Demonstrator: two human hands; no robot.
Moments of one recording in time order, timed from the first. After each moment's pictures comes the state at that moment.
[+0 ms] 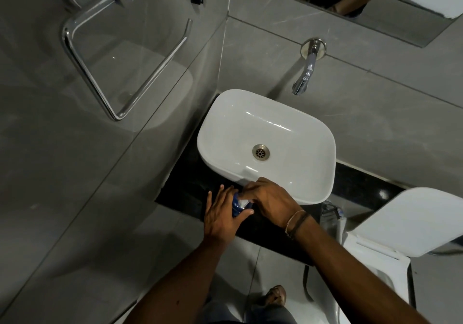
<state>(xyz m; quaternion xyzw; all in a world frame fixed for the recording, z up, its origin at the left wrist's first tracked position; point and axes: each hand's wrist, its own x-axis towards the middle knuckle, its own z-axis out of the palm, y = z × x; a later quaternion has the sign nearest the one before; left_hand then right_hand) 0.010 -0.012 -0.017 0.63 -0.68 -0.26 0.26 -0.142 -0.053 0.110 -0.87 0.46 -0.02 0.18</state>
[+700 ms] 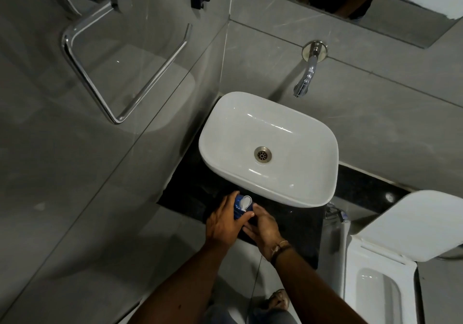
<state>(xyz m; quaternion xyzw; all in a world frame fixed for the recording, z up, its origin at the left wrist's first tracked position) 0.009 -0.007 -0.006 0.65 -0.62 -0.38 0.22 -0.109 0.001 0.041 -0.07 0.68 -0.36 0.64</state>
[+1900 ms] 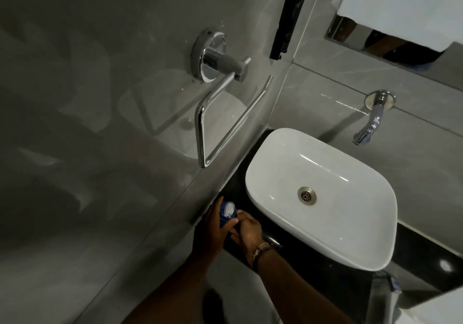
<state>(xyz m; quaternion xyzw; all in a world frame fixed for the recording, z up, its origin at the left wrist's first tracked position) 0.142 -0.051 -0.010 0.72 -0.53 -0.33 0.31 0.036 -0.083 0.035 -0.13 0.65 -0.30 0.68</state>
